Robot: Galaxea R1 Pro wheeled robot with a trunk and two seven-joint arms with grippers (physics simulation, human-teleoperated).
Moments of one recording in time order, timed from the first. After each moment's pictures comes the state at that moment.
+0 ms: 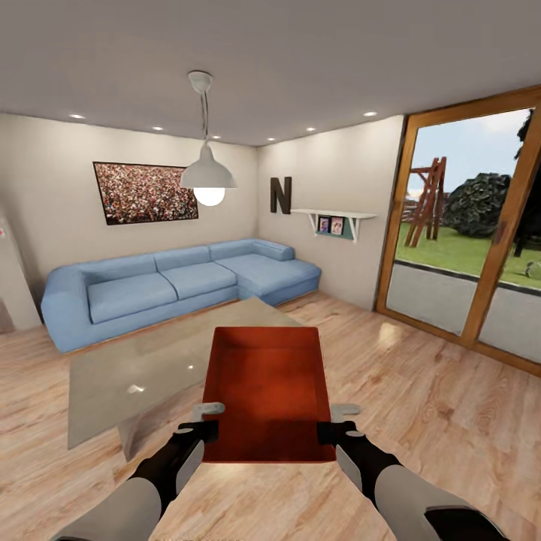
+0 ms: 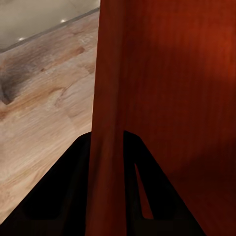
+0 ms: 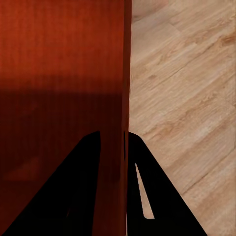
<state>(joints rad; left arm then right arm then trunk) -0.66 -0.09 -0.09 -0.38 0.14 0.19 0.20 -0.75 0.11 0.00 -0.16 0.03 0.03 -0.08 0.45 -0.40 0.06</state>
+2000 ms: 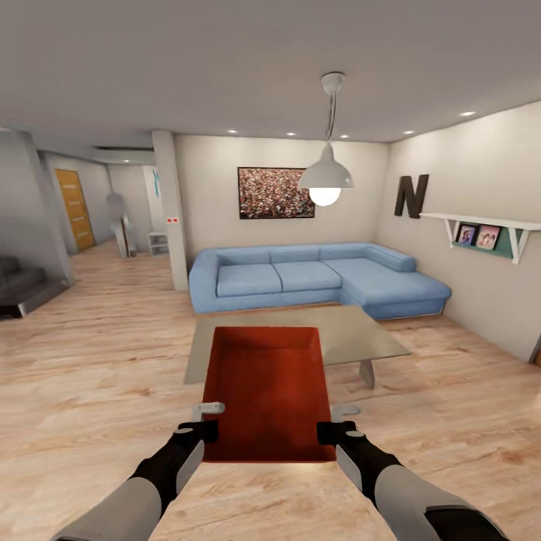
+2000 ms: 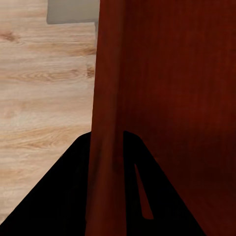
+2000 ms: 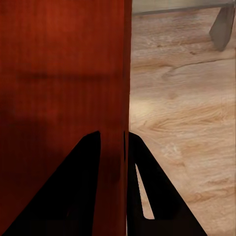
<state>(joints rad) -0.66 -0.09 -0.09 -0.39 0.14 0.19 0.20 -0.75 0.11 0.00 -0.16 0.03 0.03 -0.08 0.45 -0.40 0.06</state>
